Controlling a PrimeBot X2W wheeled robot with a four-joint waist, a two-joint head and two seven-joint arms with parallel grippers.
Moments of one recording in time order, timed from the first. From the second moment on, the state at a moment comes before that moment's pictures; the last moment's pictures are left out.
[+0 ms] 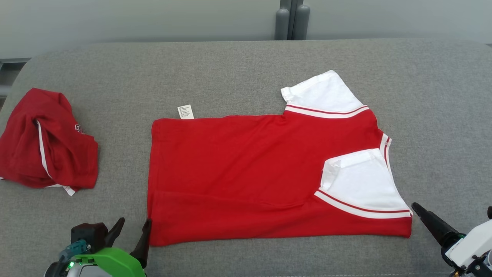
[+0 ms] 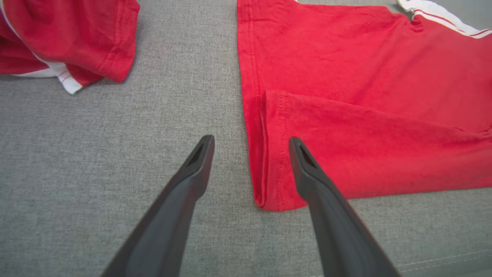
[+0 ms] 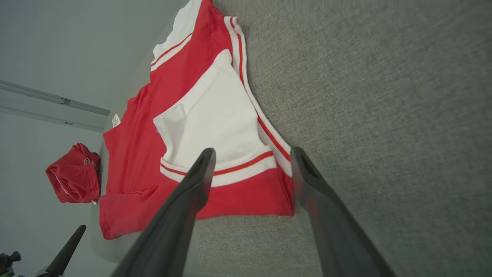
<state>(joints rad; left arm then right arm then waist) 0.02 0.29 -0.38 0.18 -0.61 0.09 -0.01 0.09 -0.64 0.47 0.18 1.42 0.09 0.01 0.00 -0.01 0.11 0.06</state>
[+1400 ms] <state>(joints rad) -0.45 0.26 -0.42 0.04 -0.52 0.08 0.14 -0.64 -0.74 0.53 0.14 0.94 -0.06 0.09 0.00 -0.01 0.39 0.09</state>
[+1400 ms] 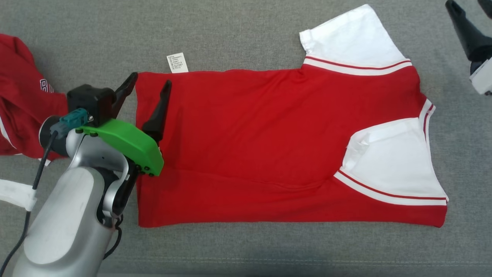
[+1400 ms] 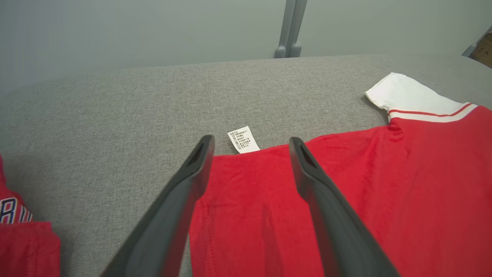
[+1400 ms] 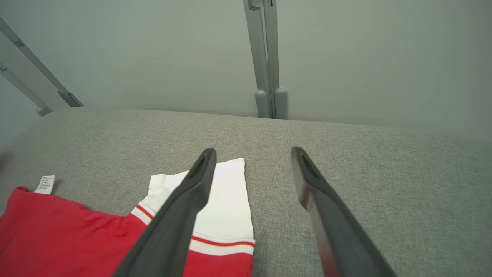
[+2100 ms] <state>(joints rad) -0.64 0.17 -0.45 0.14 -0.51 0.04 0.10 -0.92 -0.66 0.61 0.35 0.88 -0.06 0.26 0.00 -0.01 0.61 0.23</state>
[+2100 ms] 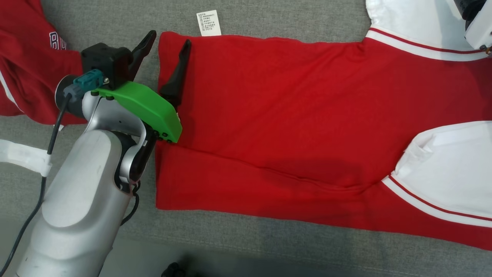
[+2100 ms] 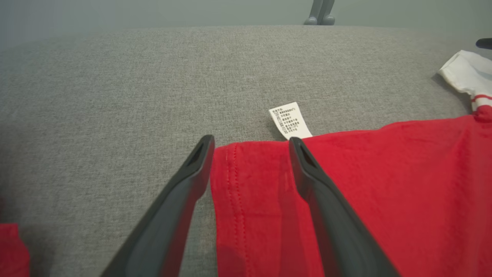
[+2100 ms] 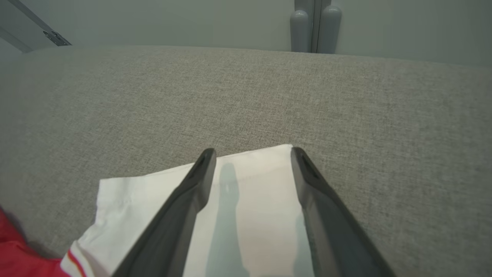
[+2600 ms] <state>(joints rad) -0.69 0.14 -0.46 0.22 -0.51 0.01 0.08 -1.02 -0.62 0.64 0.48 0.85 -0.05 0.35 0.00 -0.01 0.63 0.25</state>
